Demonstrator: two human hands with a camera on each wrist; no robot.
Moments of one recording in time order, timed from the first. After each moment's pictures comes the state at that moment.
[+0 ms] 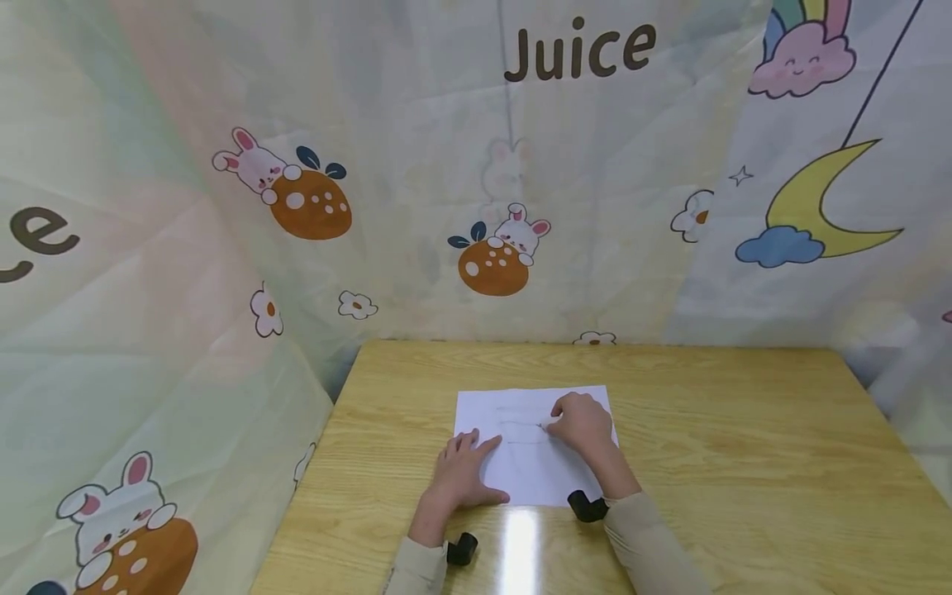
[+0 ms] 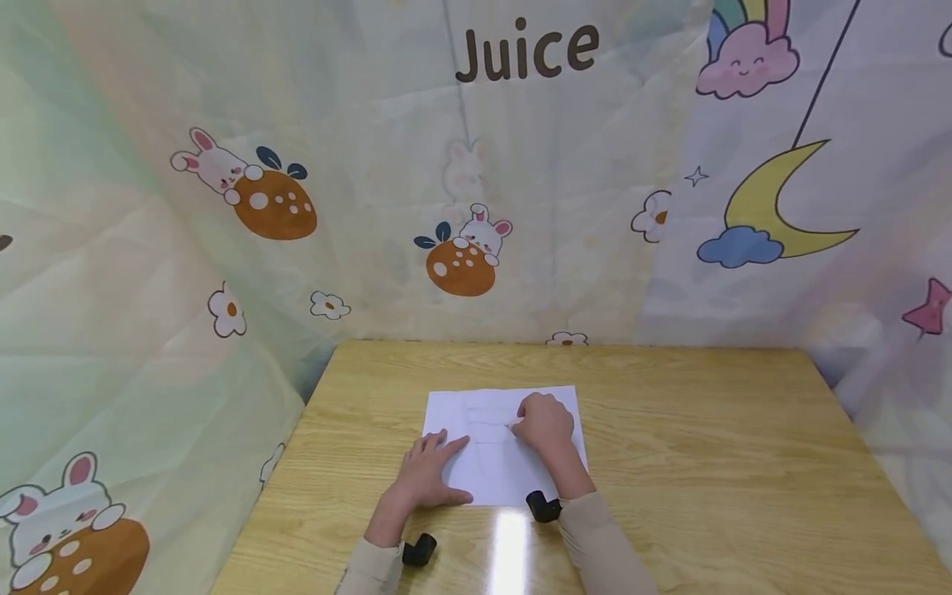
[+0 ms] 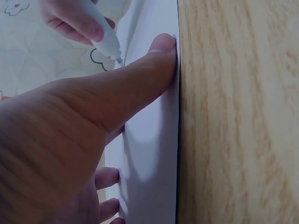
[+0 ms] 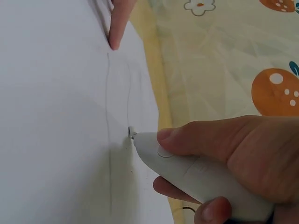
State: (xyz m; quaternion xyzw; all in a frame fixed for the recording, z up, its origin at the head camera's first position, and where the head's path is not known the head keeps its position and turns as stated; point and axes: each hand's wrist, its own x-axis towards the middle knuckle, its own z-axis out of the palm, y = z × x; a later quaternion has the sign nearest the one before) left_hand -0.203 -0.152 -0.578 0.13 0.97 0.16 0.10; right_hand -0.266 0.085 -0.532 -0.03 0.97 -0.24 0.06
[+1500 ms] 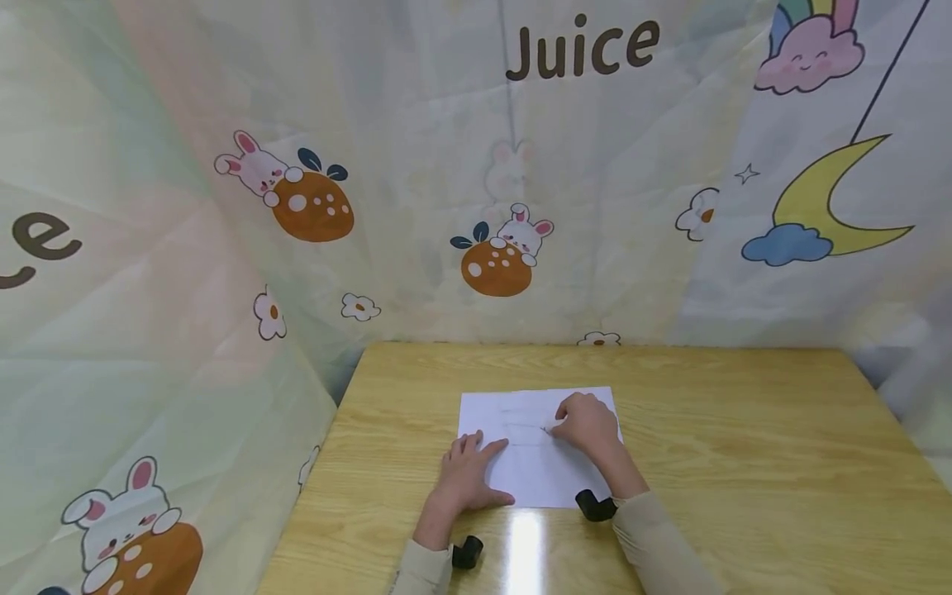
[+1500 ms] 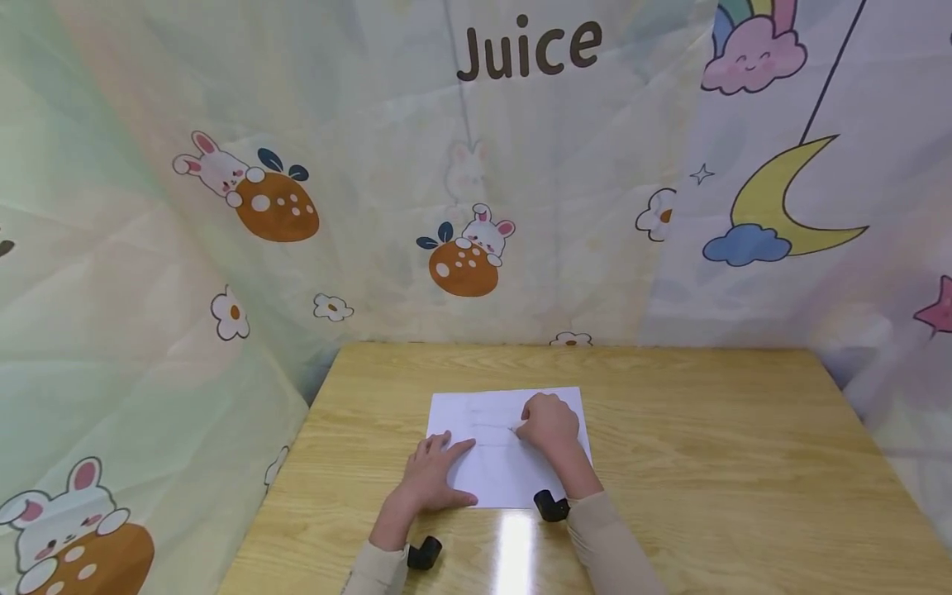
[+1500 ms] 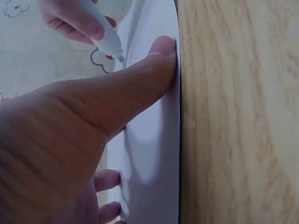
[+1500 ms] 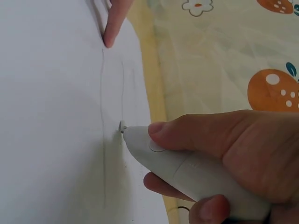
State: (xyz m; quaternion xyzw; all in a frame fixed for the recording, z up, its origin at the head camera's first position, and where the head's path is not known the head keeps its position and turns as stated) left_hand -0.203 -0.150 -0.576 0.13 0.97 0.15 0.10; right_hand -0.273 0.082 -0.532 -0.04 0.97 -0.24 0.07
